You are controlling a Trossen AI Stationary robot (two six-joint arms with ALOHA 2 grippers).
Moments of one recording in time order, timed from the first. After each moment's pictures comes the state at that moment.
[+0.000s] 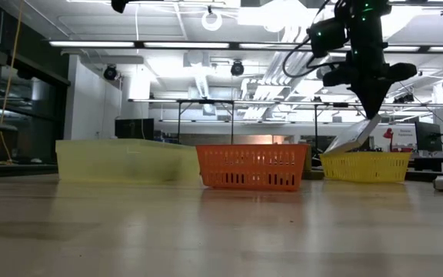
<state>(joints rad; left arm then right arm) 0.39 0.93 1.07 -0.34 -0.15 -0.06 -0.60 1.36 1.11 -1.32 0.17 0.72</state>
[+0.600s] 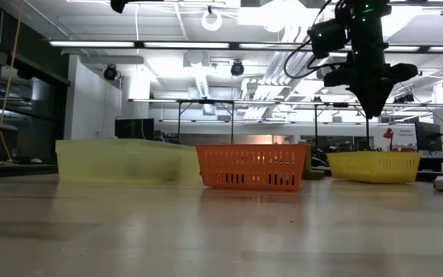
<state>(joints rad) 0.39 0.93 1.07 -0.34 -0.17 -0.06 -0.61 1.36 1.11 -1.33 0.15 0.71</state>
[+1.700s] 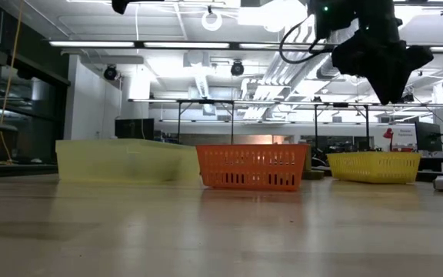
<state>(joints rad) 0.39 0.93 1.07 -0.36 -0.11 -0.06 -0.31 1.34 1.13 -1.43 -0.04 0.88</state>
